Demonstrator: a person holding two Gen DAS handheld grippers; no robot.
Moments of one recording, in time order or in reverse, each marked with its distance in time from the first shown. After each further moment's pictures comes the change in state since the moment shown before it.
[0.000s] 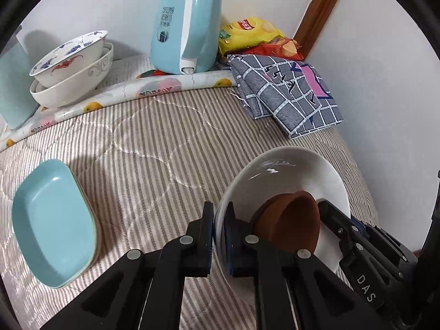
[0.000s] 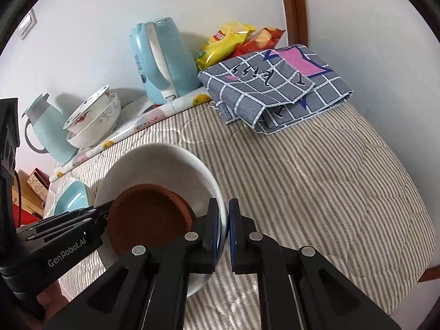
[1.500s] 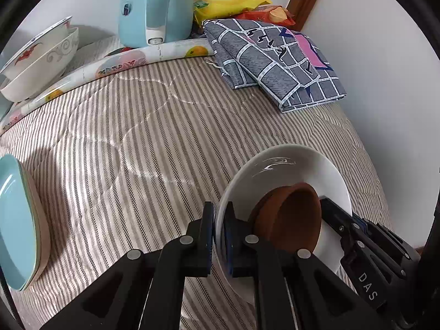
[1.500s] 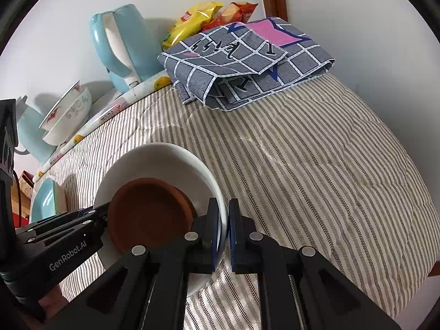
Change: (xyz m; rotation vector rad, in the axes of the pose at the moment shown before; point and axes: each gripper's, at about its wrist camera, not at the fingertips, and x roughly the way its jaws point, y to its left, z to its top) left arm 0.061 -0.038 -0.011 0.031 0.073 0.002; right arm 0.038 -0.057 -0.013 0.044 0.061 -0.035
